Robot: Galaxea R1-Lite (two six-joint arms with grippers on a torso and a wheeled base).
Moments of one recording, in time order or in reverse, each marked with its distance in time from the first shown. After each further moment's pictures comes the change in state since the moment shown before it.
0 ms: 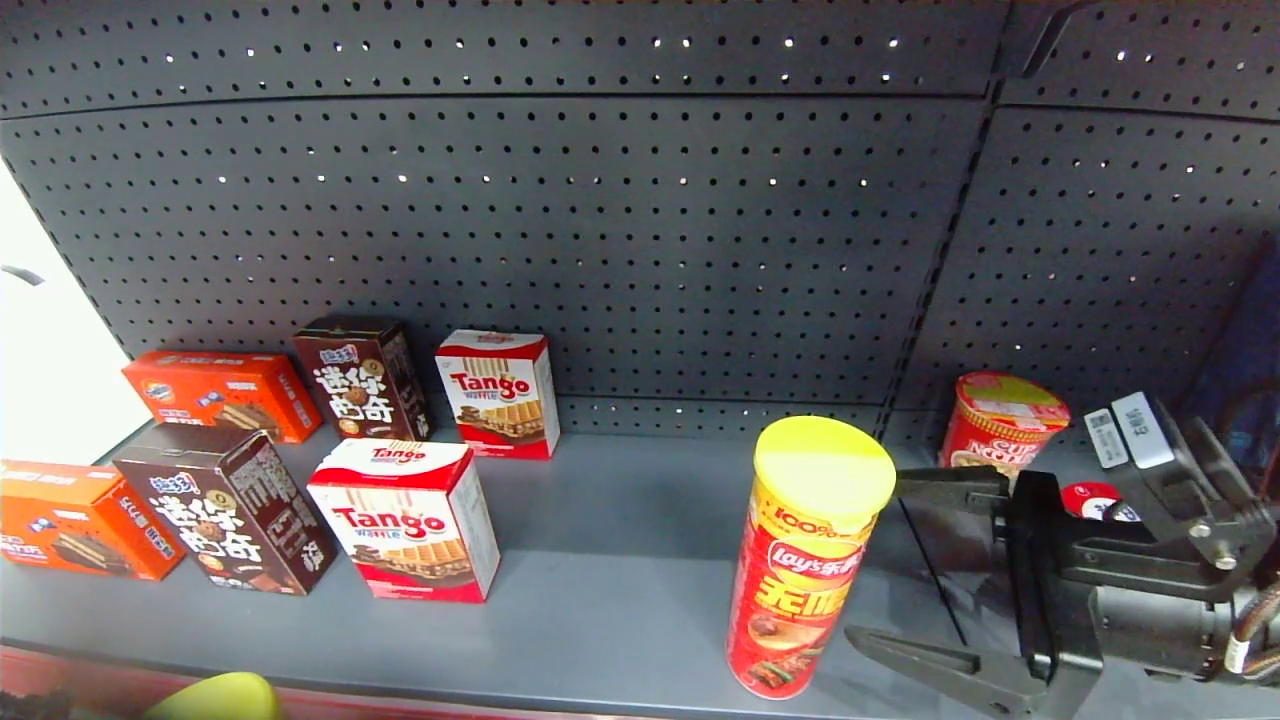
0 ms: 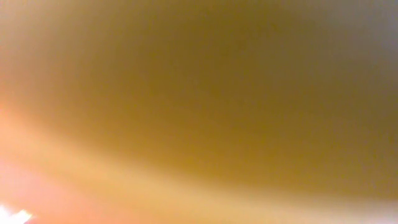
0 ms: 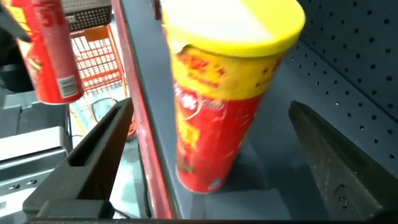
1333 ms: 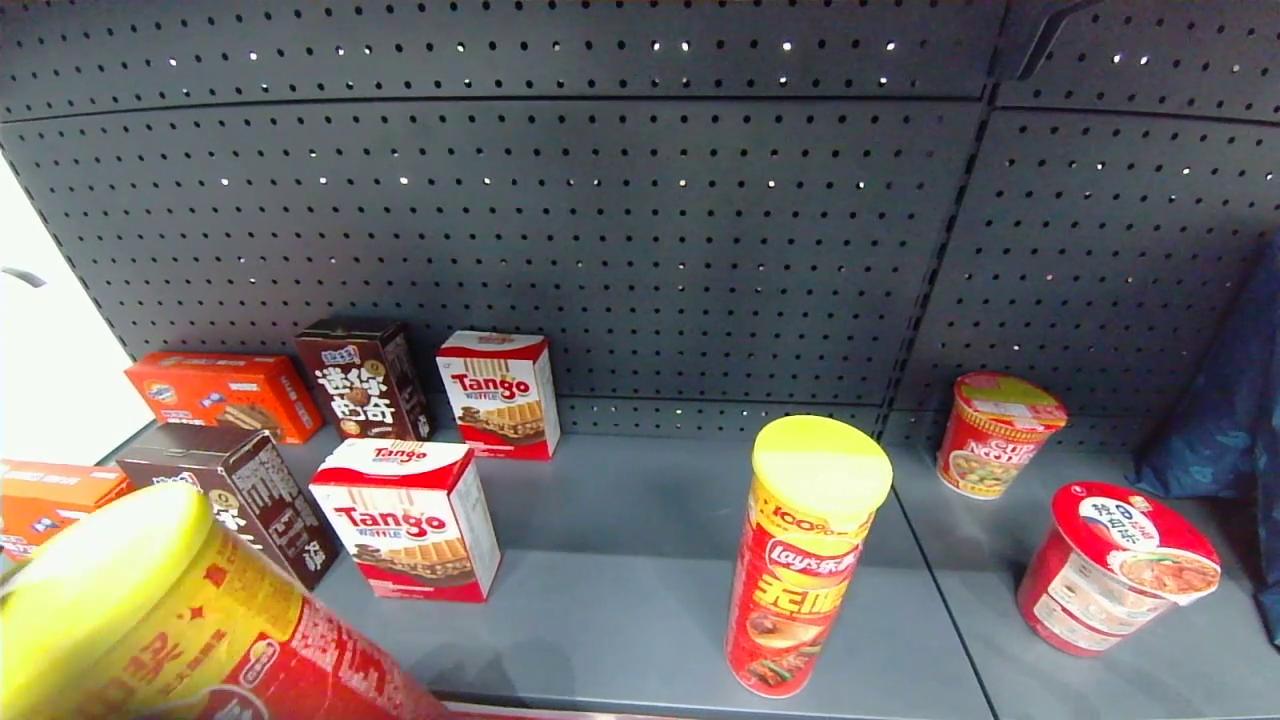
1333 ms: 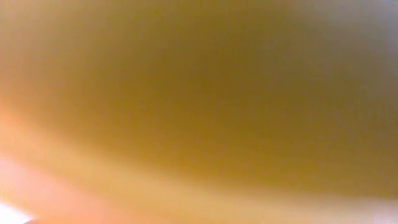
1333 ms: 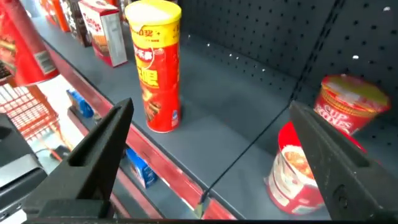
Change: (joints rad) left arm -0.024 0.072 -0.274 0.037 0.022 0.006; right arm -0.185 -0.783 0.090 0.537 -0.272 0.148
